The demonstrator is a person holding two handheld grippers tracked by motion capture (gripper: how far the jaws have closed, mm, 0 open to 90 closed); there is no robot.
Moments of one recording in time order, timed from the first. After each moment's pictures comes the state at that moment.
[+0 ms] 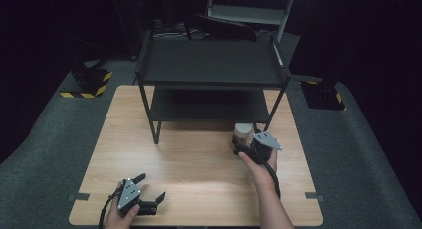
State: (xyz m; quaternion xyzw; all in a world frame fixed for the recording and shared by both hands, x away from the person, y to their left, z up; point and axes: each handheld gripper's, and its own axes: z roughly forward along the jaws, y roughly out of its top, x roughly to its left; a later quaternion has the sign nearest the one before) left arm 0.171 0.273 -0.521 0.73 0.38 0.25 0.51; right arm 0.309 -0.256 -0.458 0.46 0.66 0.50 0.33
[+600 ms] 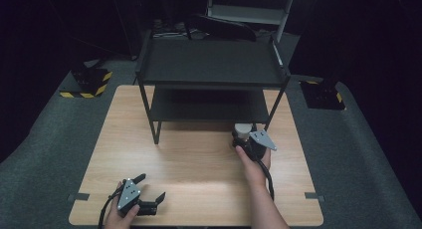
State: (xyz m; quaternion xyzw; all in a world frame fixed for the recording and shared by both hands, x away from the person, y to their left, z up) left arm 0.171 0.274 -0.521 0.73 0.38 0.25 0.52; right arm 0.314 -0.245 -0.476 0.45 0.63 0.52 0.35
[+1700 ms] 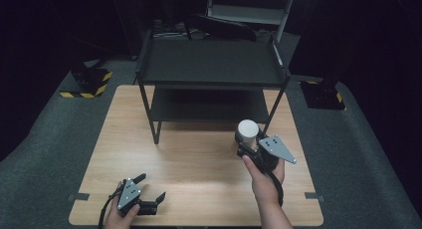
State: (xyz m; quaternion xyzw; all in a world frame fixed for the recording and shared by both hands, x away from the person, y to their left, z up) left arm 0.172 0.274 -0.520 0.73 0.38 0.25 0.51; right arm 0.235 -0.252 -0.383 0.40 0.63 0.56 0.36
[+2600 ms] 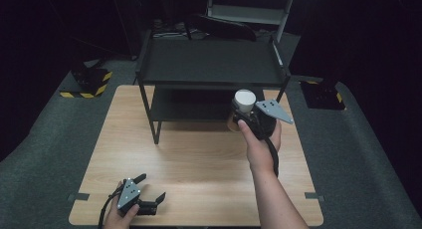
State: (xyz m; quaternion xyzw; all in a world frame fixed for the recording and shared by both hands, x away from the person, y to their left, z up) left arm 0.174 0.277 -0.520 0.73 0.38 0.24 0.52; right arm 0.297 -0.229 -0.324 0.43 0.62 0.56 0.35
